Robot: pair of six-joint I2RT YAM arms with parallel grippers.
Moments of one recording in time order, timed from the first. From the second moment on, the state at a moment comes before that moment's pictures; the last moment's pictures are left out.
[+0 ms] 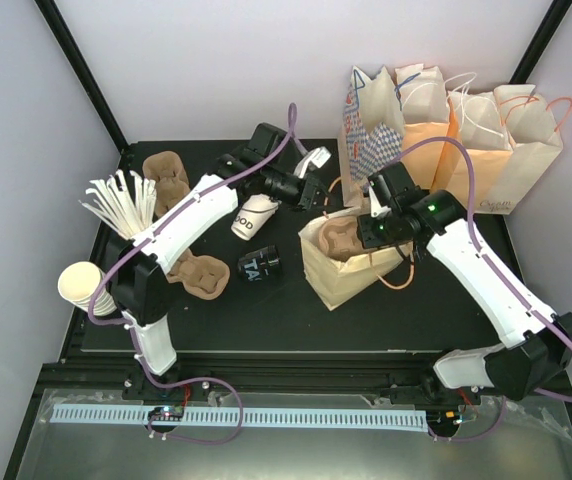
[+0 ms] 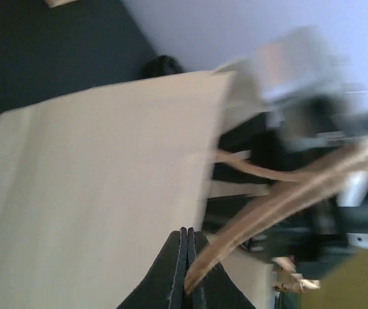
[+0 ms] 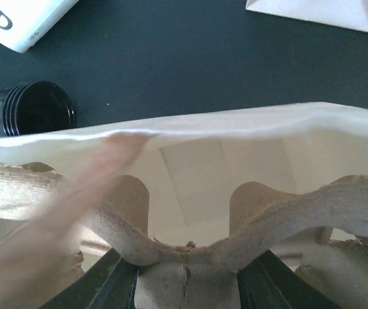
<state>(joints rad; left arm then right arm) -0.61 1.82 1.79 -0.67 0.92 -0.42 0.53 1.35 1.40 -1.12 0.01 0.27</state>
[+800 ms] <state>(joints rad) -0.56 1.87 1.75 -0.63 0.93 -0.70 0.58 1.27 1.35 -1.08 -0.01 0.09</state>
